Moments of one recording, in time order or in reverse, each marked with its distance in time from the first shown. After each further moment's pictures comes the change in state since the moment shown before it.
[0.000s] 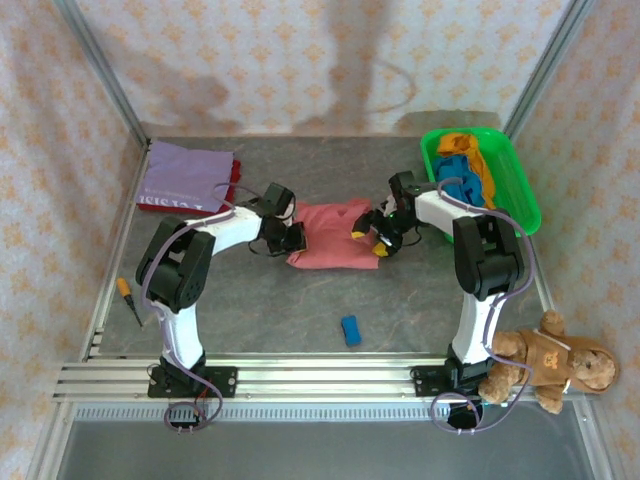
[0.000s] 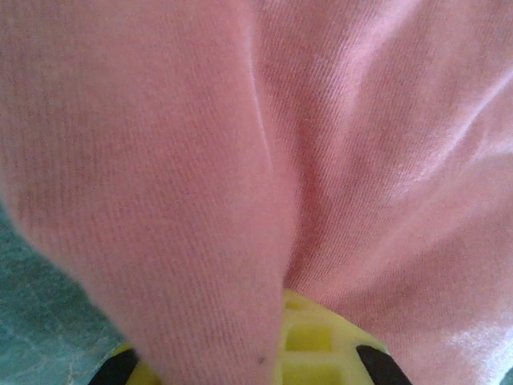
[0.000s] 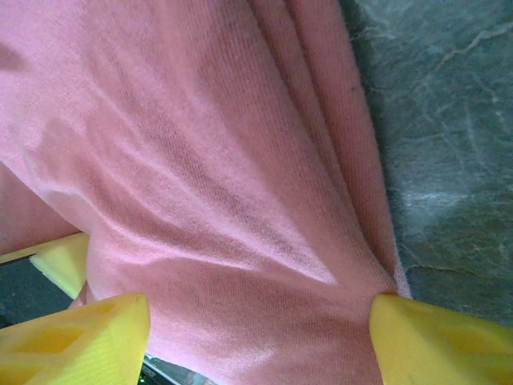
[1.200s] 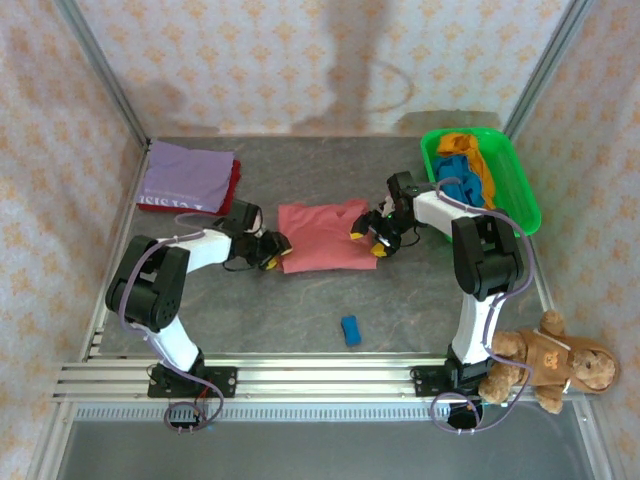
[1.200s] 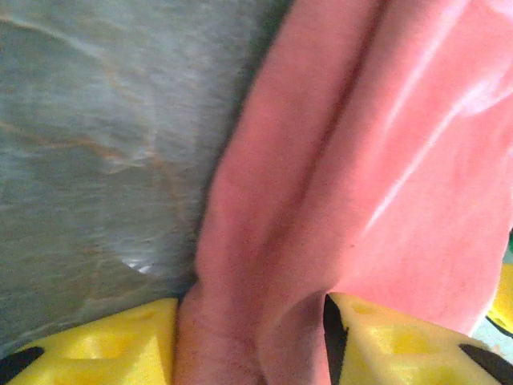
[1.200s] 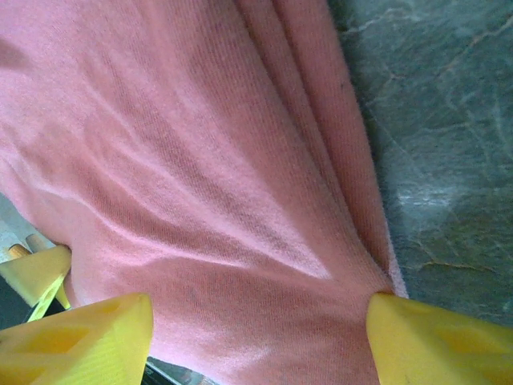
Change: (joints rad) left arm 0.130 -0.203 -0.349 0.287 0.134 -0.277; right arm 0.013 0.003 0.000 0.001 0.004 0.000
